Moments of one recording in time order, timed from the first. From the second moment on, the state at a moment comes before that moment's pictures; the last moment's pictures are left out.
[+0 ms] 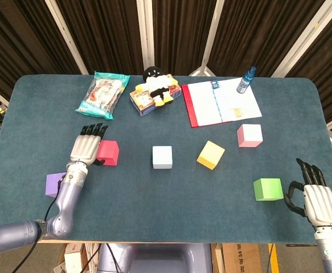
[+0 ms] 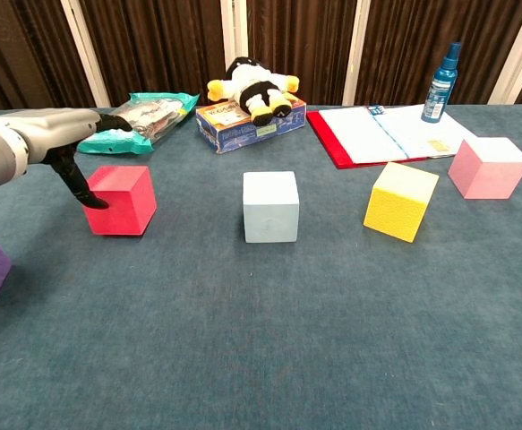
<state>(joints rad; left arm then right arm) -0.79 -1.55 -0.24 -1.53 0.69 1.10 0.69 0.11 -1.13 0.07 -1.64 -1.46 1.42 0.05</state>
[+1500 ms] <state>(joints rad) -0.86 -1.48 -0.18 -1.56 0.62 0.97 0.61 0.11 -1.13 0.07 -1.65 -1.45 1.41 0.02</state>
